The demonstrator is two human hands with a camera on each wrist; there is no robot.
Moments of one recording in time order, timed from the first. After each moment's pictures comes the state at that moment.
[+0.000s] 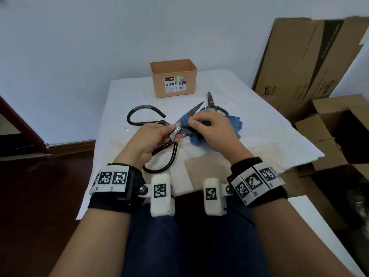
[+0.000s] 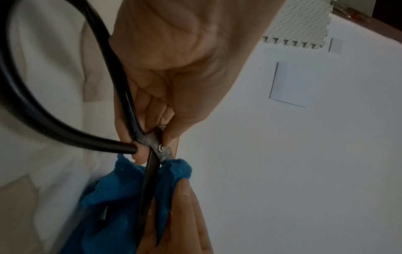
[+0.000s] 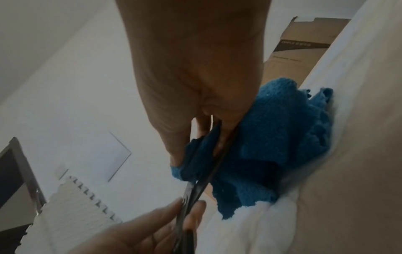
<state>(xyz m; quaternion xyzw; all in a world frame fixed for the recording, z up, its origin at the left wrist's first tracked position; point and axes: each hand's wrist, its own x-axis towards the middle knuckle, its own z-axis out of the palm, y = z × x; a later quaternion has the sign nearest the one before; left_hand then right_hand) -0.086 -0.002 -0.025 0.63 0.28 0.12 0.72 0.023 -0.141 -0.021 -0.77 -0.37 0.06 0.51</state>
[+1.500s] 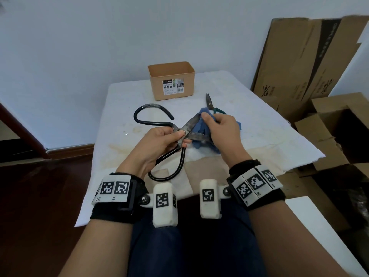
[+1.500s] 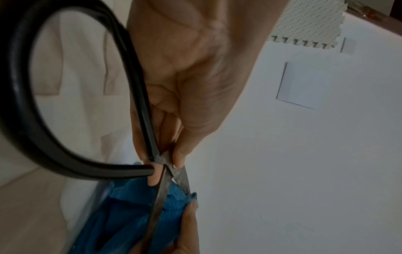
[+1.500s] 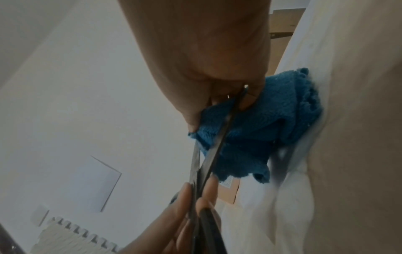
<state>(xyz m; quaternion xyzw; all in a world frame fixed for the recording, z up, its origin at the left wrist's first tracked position) -0.084 -0.013 -0.031 0.66 0.20 0.10 0.72 0.039 -0.141 -0.033 -0.79 -0.21 0.04 0.57</state>
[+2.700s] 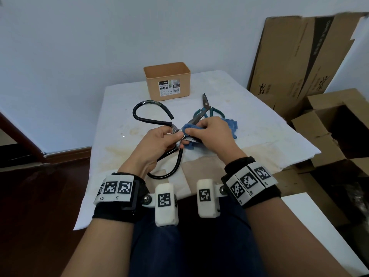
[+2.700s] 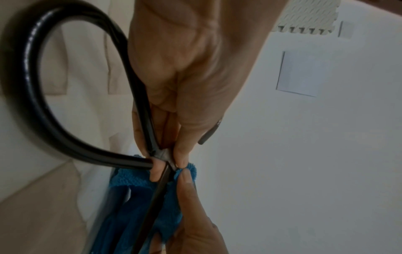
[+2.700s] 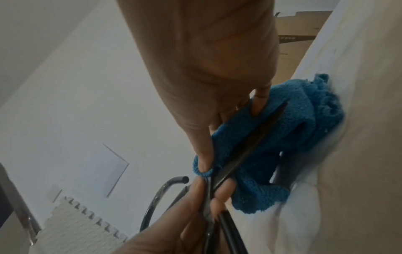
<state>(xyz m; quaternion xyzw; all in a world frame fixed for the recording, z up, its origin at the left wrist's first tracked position) -0.076 -0.013 -0.037 0.68 0.19 0.13 0.70 0.037 -0.138 -0.032 -0.86 -0.28 0.07 0.42</state>
